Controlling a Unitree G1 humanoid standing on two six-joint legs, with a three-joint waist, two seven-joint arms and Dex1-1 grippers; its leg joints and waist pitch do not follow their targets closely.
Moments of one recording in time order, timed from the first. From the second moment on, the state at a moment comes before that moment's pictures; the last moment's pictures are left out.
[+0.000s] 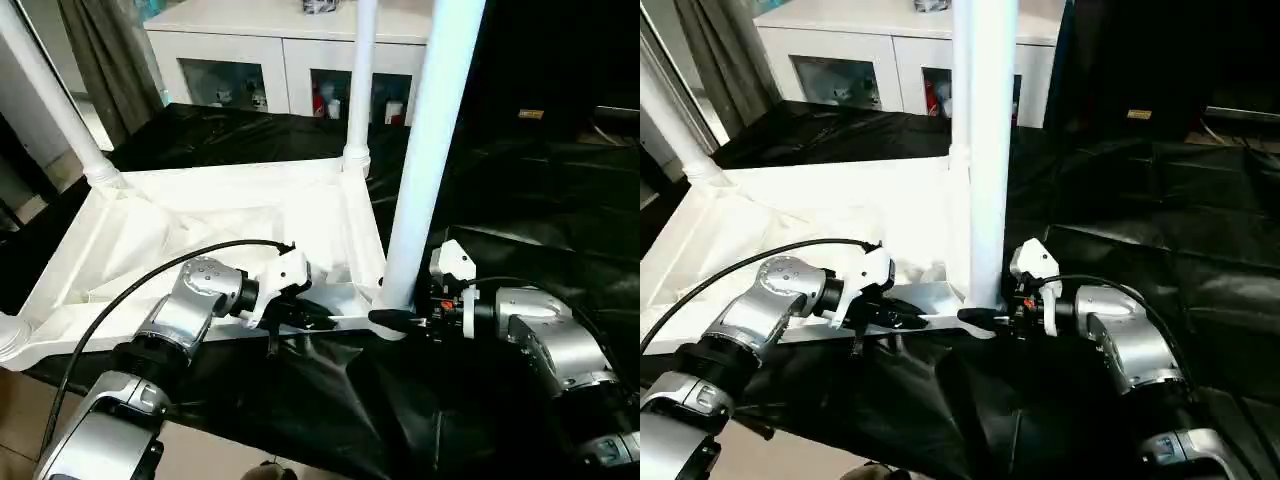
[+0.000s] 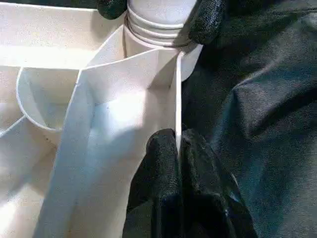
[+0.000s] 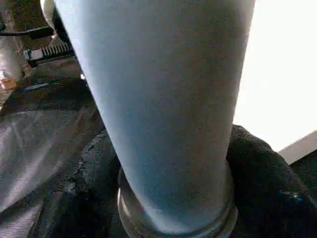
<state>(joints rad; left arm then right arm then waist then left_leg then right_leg) -0.62 0.32 -0.28 0.65 0.00 0.05 -1.32 -0.38 -0.43 0.13 0.36 0.21 0.19 1.16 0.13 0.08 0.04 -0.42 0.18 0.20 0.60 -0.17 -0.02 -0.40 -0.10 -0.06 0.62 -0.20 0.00</state>
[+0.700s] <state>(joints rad) -0.74 0.08 -0.24 0.88 0.08 0.06 -0.80 -0.46 -0.12 -0.05 0.55 0.10 0.13 0.39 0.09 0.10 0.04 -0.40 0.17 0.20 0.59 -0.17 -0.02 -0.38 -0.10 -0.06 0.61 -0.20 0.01</state>
